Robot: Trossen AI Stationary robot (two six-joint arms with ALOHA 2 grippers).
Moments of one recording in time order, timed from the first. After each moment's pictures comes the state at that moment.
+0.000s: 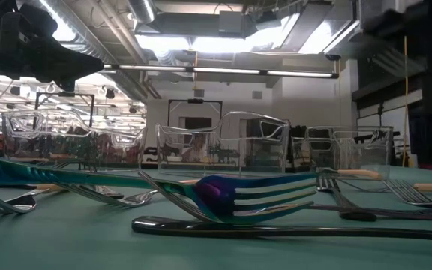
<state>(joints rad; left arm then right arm) 0.02 0.01 0.01 0.04 -0.18 -0.02 0.56 1.48 1.22 -1.25 0.11 0.21</state>
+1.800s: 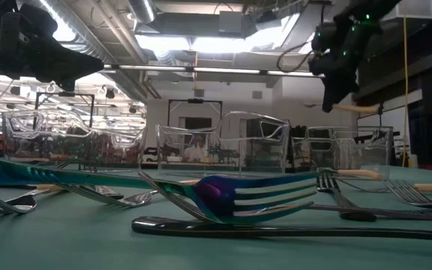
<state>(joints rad) 0.02 0.01 0.01 0.04 -0.18 -0.02 -0.90 1.34 1.16 -0.96 -0.16 -0.14</state>
